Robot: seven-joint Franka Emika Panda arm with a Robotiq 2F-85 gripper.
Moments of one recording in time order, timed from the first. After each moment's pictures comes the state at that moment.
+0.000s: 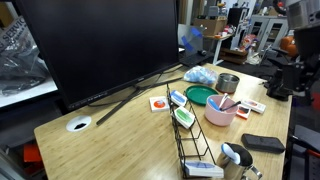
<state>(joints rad) 0.02 -0.47 0.19 -2.53 0.15 1.59 0.91</state>
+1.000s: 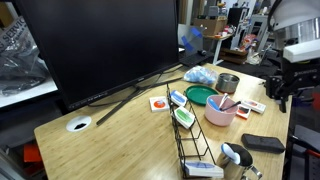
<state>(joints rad) -0.04 -0.41 0.14 -2.64 0.18 1.78 1.10</state>
